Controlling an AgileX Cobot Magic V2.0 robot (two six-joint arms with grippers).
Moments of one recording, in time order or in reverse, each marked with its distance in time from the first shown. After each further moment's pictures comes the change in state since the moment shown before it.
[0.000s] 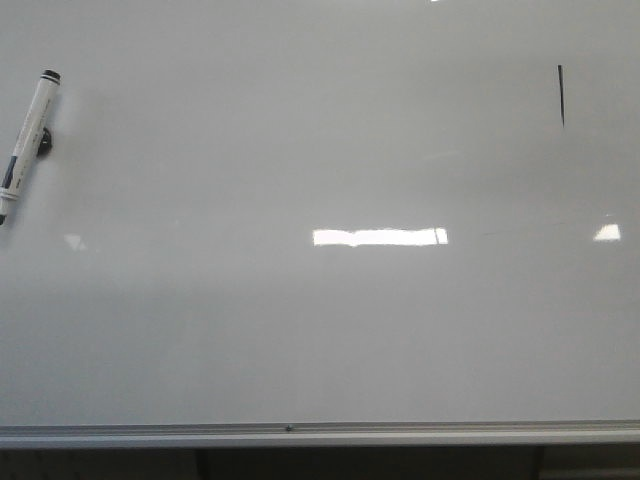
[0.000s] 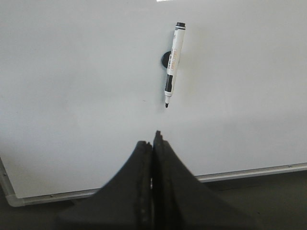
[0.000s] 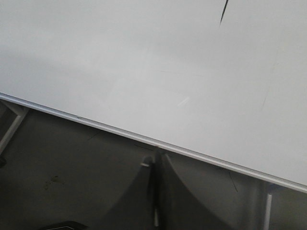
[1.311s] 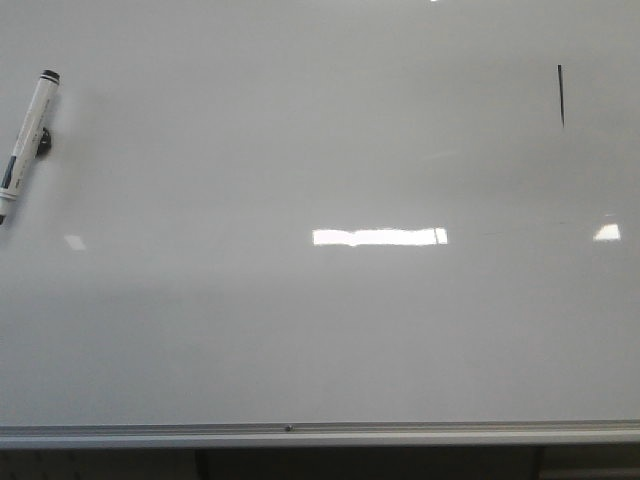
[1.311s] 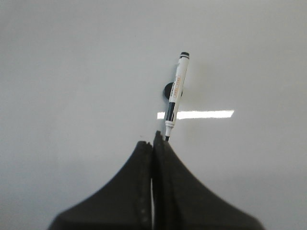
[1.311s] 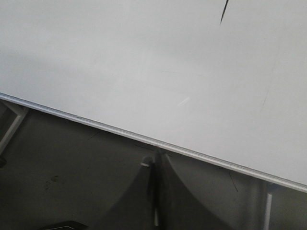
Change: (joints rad) left arm 0.081 -0.537 0.827 -0.076 -0.808 0.000; right arm 0.000 0.000 0.000 0.000 0.000 0.000
